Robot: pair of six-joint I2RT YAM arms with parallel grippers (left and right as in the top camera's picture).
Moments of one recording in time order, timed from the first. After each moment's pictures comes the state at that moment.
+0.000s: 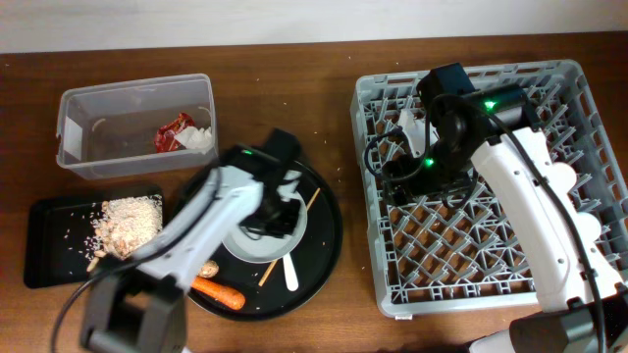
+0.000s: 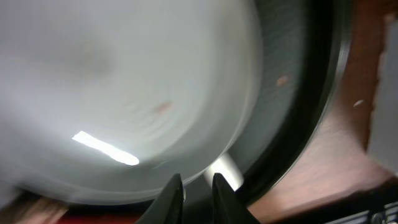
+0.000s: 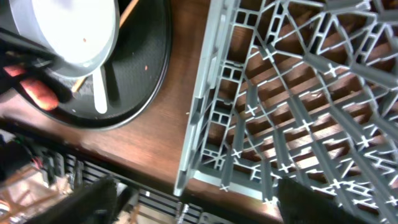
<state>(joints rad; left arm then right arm) -0.47 1.72 1.29 -1.16 0.14 -0.21 0.27 1.65 1.70 -1.56 -0.25 0.04</state>
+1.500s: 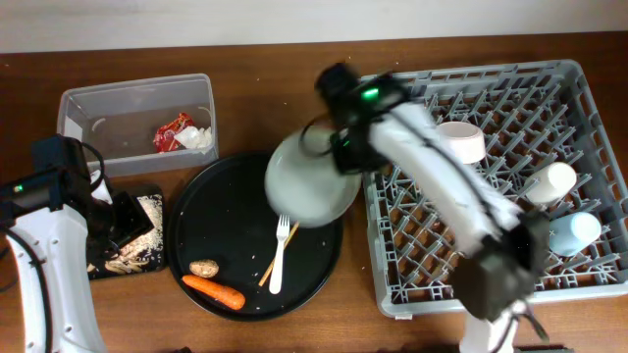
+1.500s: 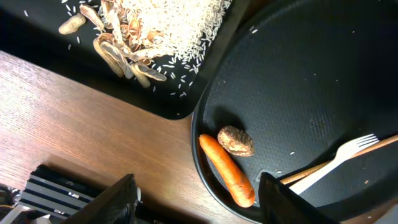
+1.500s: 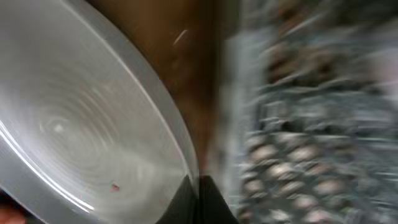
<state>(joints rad) 0.35 1.41 1.31 -1.39 0.04 -0.23 0.51 1.96 1.95 -1.43 0.08 0.39</state>
